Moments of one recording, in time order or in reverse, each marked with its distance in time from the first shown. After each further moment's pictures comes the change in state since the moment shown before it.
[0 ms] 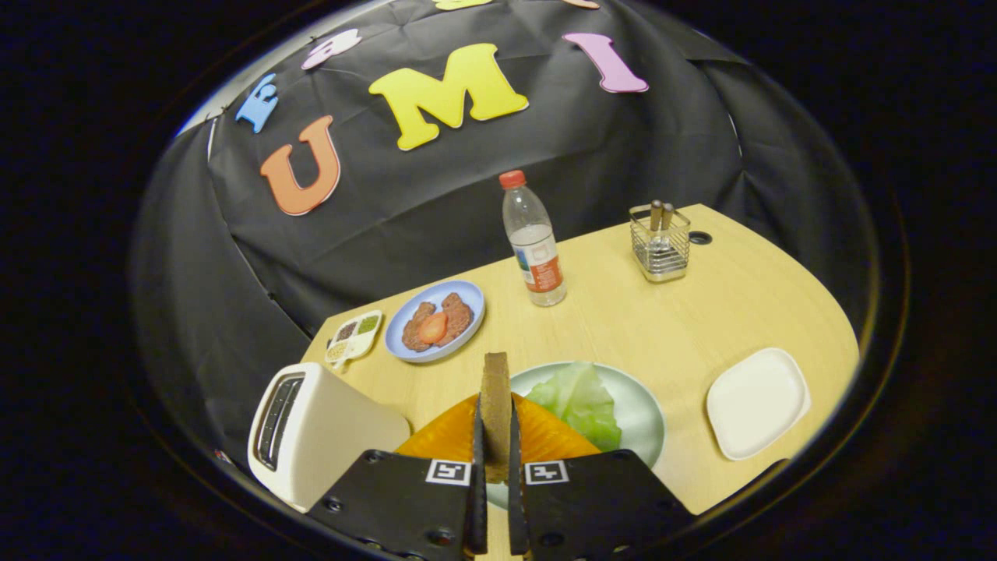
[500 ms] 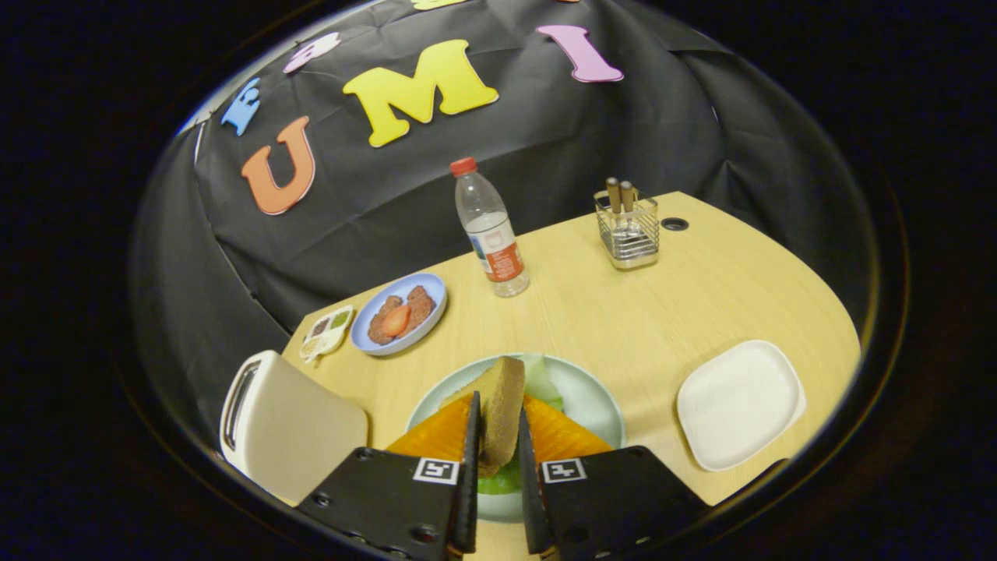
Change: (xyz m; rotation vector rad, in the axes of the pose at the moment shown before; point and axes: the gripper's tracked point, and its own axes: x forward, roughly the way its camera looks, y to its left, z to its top) arm 0.011 -0.049 -0.015 -0.004 0.009 -0.061
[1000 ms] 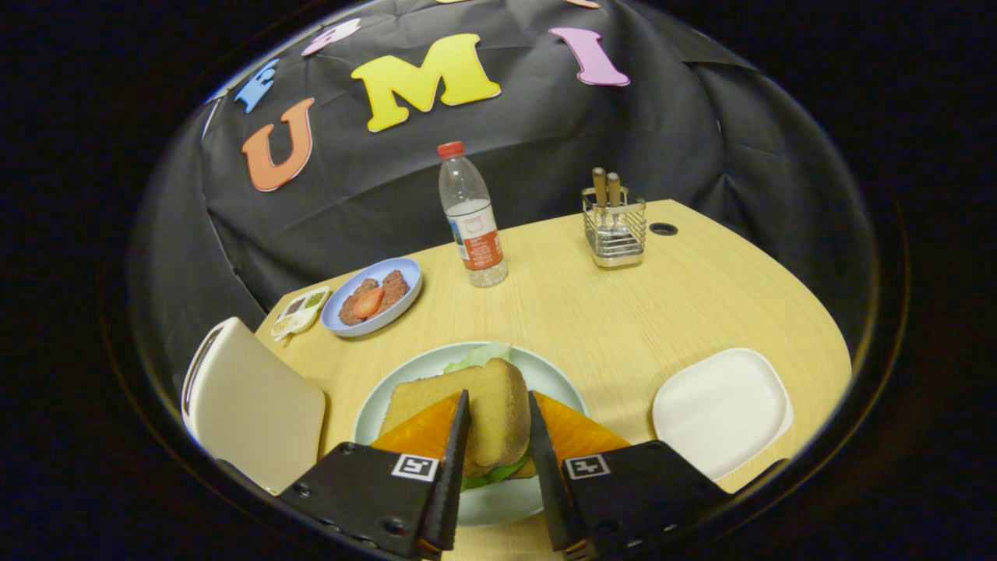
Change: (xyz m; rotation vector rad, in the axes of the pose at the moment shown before) arm 0.015 -0.032 -0.012 -0.063 -0.005 -0.063
